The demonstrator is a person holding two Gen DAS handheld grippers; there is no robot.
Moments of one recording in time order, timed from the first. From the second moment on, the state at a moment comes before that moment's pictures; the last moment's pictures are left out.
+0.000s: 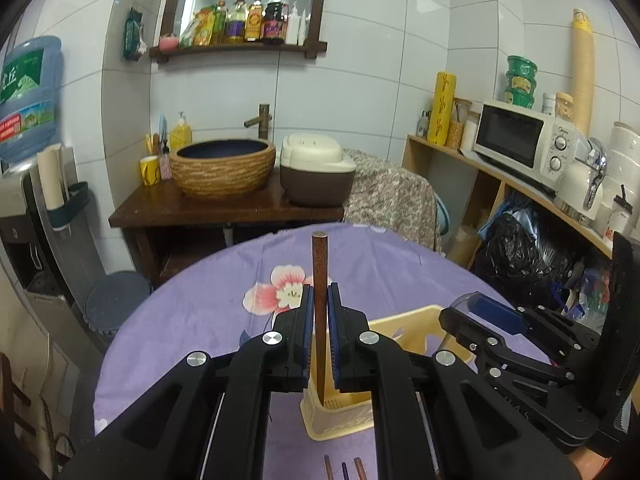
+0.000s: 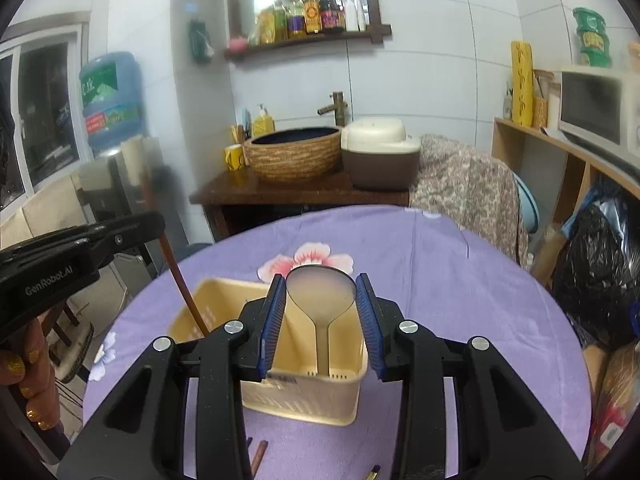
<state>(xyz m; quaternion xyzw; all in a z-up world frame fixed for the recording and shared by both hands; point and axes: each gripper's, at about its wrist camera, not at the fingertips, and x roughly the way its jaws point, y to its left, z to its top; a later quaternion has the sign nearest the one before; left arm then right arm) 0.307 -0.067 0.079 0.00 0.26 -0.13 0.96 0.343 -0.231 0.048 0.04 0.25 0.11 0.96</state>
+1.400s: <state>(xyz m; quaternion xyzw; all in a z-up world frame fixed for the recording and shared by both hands) 0.168 -0.047 -0.080 0.03 0.42 -0.15 0.90 0.156 -0.244 -0.083 0.05 0.34 0.03 0.94</state>
